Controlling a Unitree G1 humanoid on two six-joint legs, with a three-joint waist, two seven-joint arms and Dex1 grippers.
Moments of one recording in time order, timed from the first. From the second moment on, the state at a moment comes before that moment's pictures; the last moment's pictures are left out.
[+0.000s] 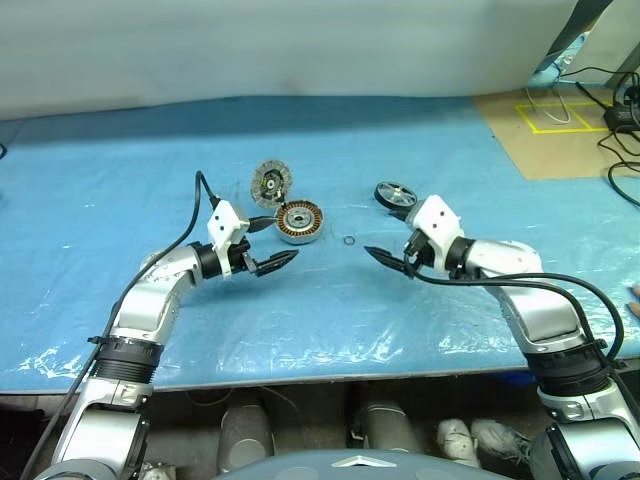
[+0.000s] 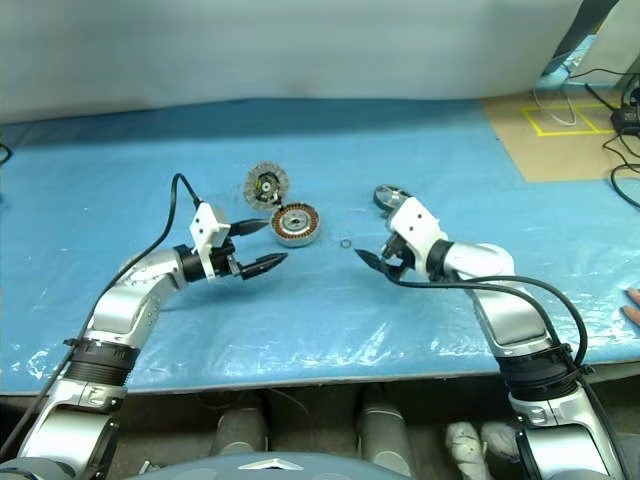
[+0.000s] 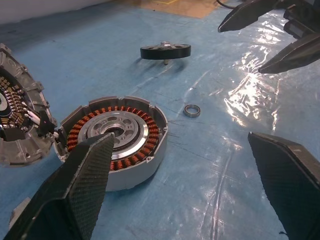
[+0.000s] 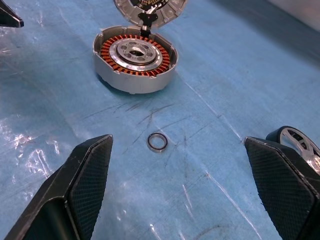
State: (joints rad) left arm -0.37 0.45 -0.05 0.10 -0.33 0.20 -0.94; right arm -0.34 -0.61 0.11 -0.22 0.14 0.48 0.76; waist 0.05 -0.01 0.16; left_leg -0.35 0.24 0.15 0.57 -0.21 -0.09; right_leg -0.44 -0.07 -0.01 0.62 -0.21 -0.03
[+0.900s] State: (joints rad) left arm -0.18 0.50 0.02 0.04 -0.35 0.18 -0.93; right arm -1.12 -0.29 0.54 0.92 -0.25 -0.25 1.07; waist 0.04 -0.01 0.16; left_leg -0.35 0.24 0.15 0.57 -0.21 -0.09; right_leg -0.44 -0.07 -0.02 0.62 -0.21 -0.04
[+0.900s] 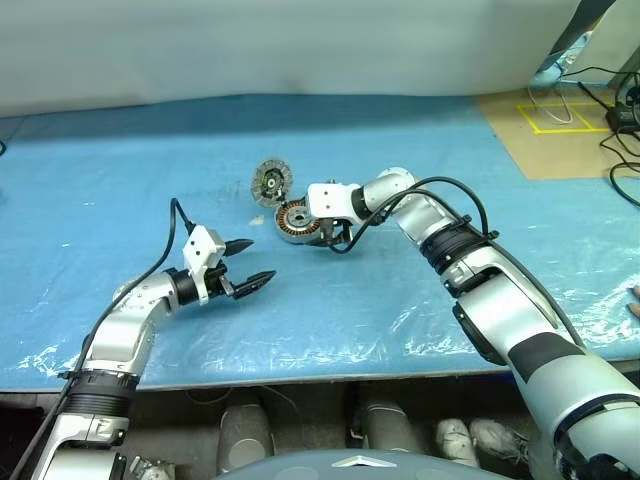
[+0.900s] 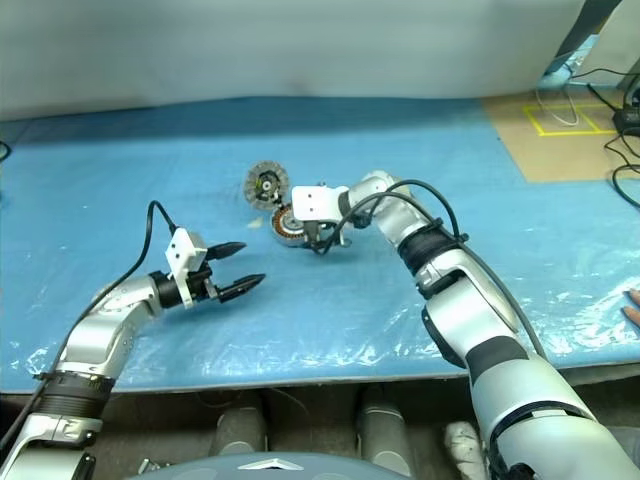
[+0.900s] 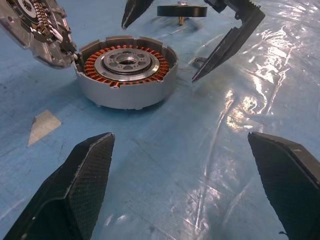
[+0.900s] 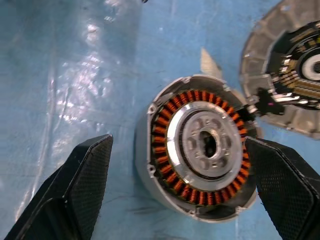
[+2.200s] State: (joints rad) left arm -0.18 0.45 -0.04 0.00 -0.33 0.21 -0.89; right arm -1.16 -0.20 0.50 1.03 -0.41 -0.24 1.08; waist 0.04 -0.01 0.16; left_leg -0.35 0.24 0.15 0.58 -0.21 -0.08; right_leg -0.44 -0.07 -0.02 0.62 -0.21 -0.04
